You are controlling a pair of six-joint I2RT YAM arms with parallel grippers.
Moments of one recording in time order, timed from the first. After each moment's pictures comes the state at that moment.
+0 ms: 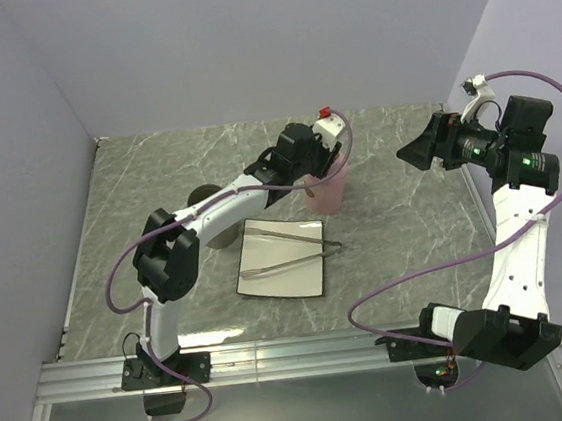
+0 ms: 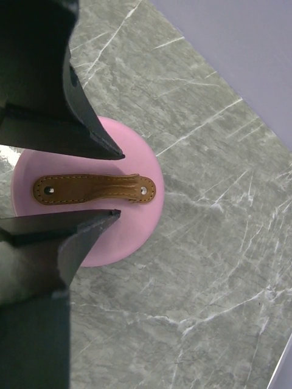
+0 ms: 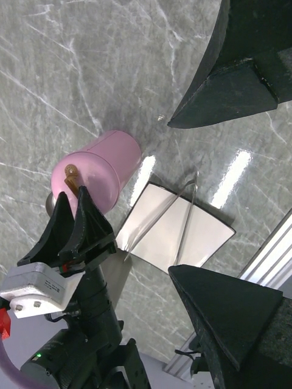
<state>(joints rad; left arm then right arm) -0.80 2.01 1.69 -0.01 0.01 0.11 -0.36 1.17 1.44 -0.88 -0.89 -0.01</state>
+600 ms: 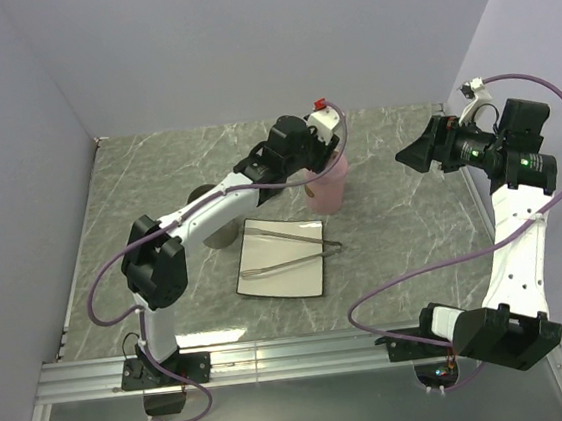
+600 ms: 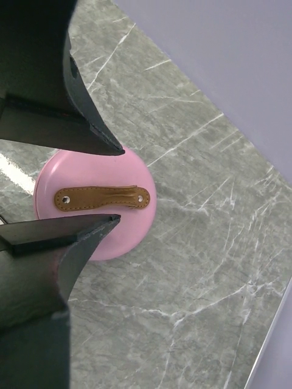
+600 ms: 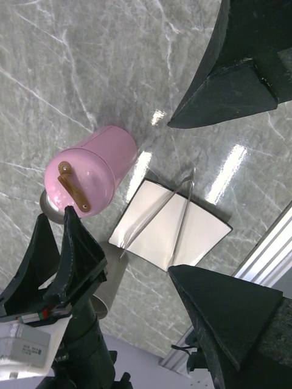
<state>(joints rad) -0.80 1.93 1.70 -0.06 0.01 0.14 -0.36 1.17 1.42 -0.88 -0.90 -0.01</state>
